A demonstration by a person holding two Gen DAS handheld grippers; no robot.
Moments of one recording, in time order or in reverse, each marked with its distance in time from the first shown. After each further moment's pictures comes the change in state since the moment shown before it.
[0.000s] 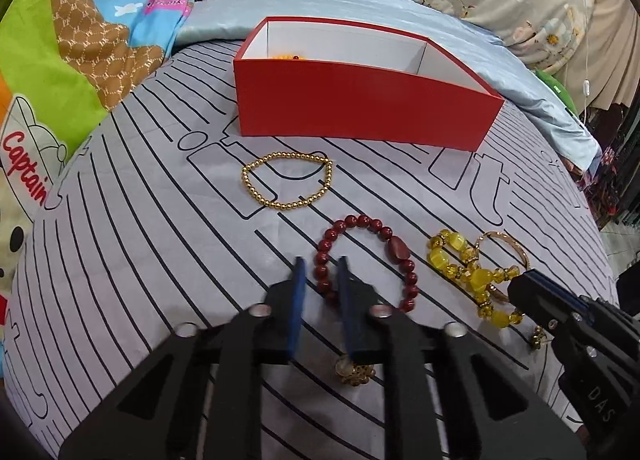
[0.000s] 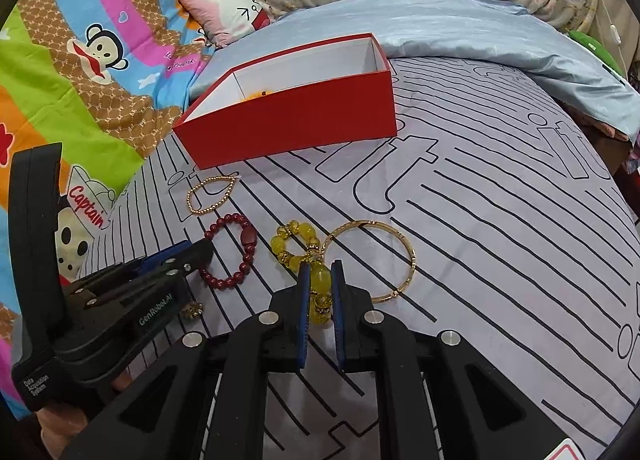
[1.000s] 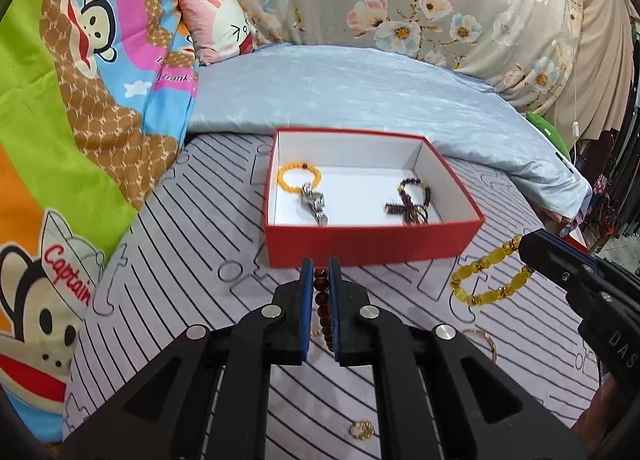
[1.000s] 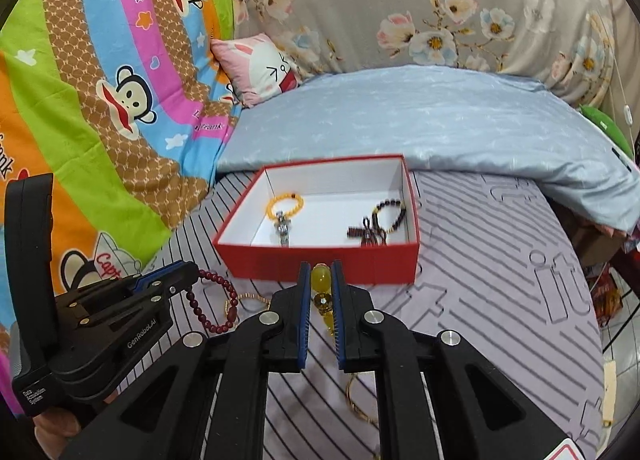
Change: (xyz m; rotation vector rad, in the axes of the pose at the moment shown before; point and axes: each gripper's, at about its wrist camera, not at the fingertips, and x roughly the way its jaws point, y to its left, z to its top) left arm -0.061 0.010 0.081 0.037 -0.188 0.016; right arm -0.046 0.031 0.091 -0.105 -0.203 0.021
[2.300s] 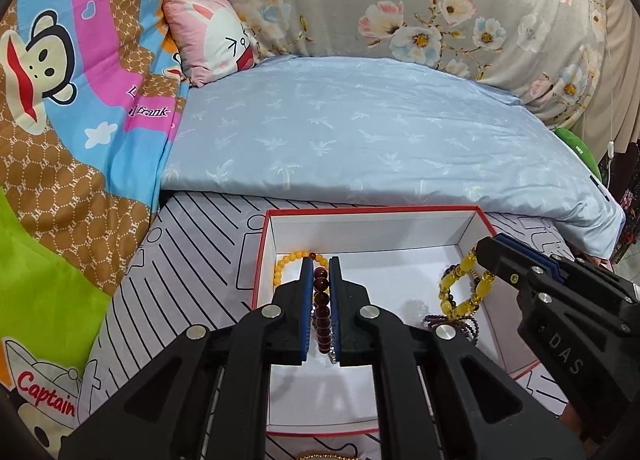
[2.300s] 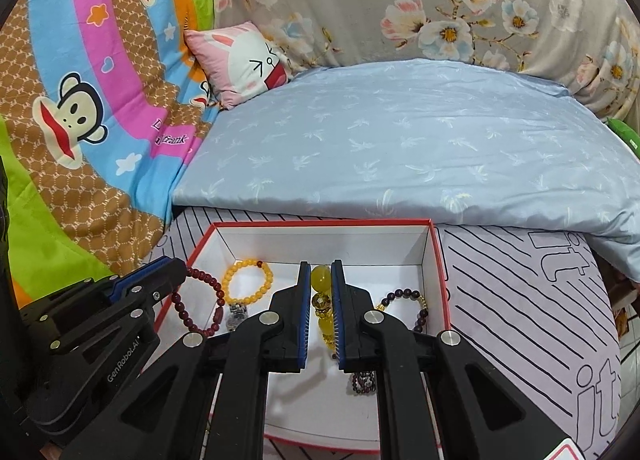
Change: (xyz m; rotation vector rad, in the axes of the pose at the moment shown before) left arm 0.113 0.000 0.093 0.017 -0.017 0.058; right arm 0.147 -0.017 0.090 0.000 0.042 -0.016
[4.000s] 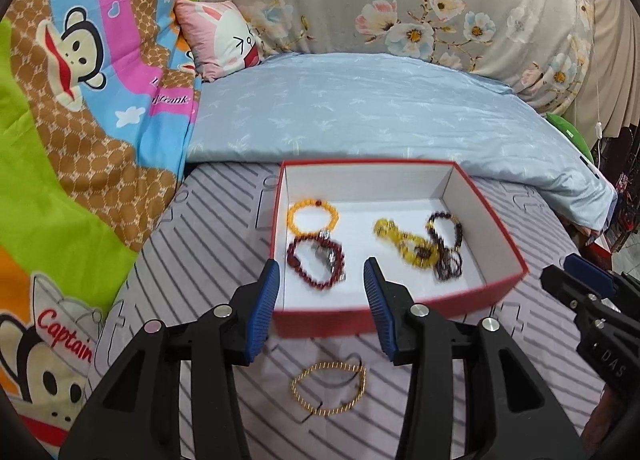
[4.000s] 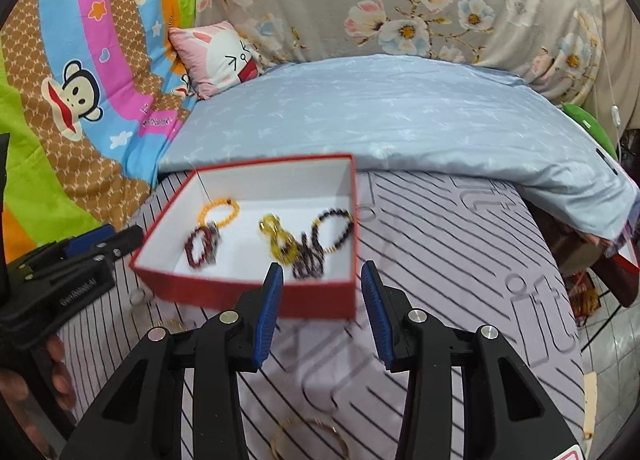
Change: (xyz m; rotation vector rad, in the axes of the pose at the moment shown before) left arm -0.067 0.002 -0.058 0.021 0.009 0.012; right arm -0.095 -0.031 -0.080 0.008 0.007 -0.118
